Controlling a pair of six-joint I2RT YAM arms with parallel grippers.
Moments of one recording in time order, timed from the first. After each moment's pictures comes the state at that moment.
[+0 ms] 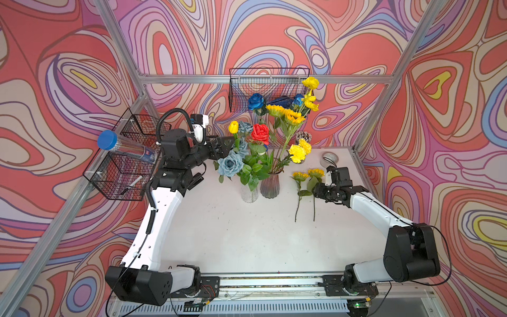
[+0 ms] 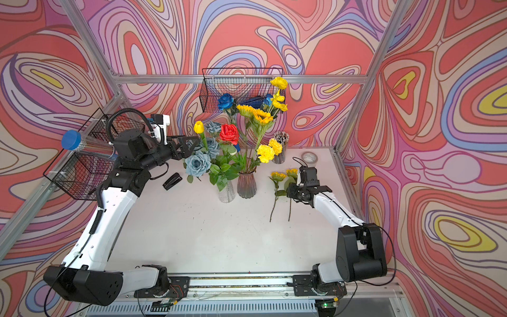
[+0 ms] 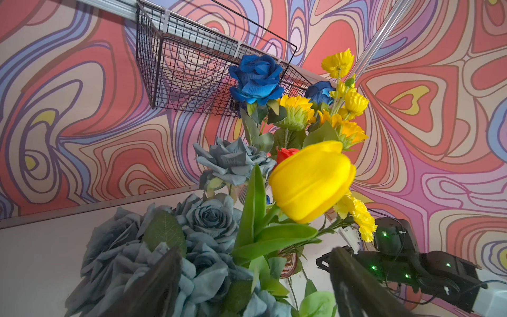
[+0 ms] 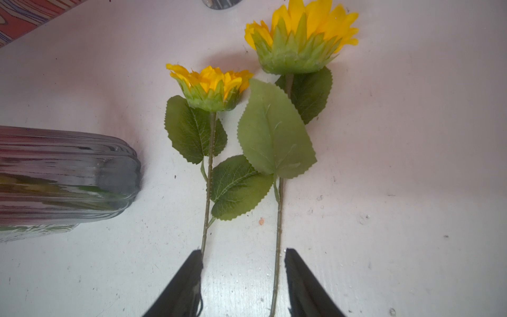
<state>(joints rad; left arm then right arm) -0.13 1.29 1.45 -0.30 0.54 -0.33 0.11 1.44 0.93 -0.40 -0.14 0.31</state>
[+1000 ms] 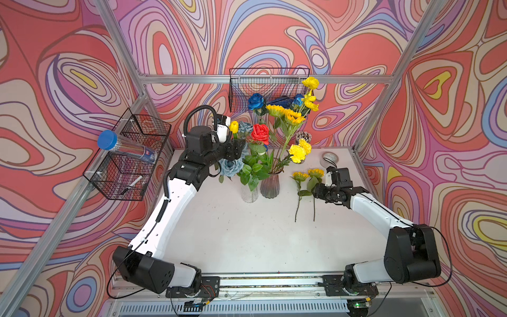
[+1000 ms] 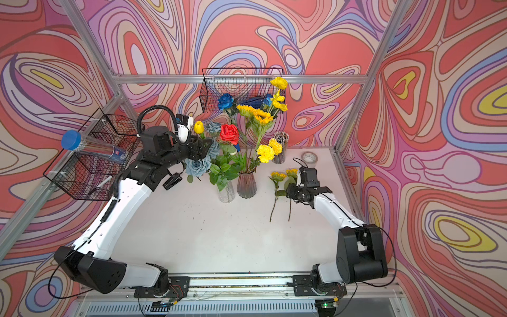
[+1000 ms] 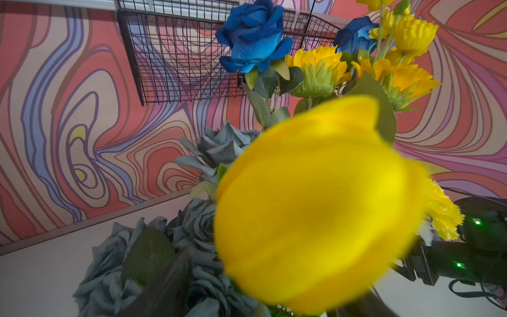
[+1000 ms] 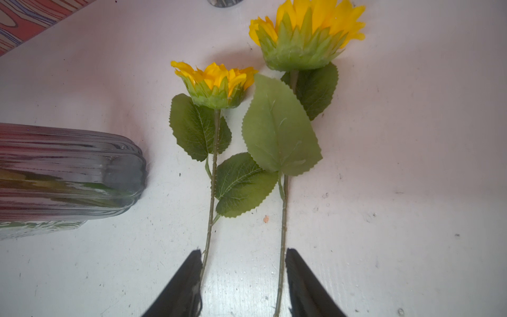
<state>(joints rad) -0.31 1.41 1.55 -0.41 0.23 -0.11 0.11 1.43 0.91 -0.39 -0.16 0.32</state>
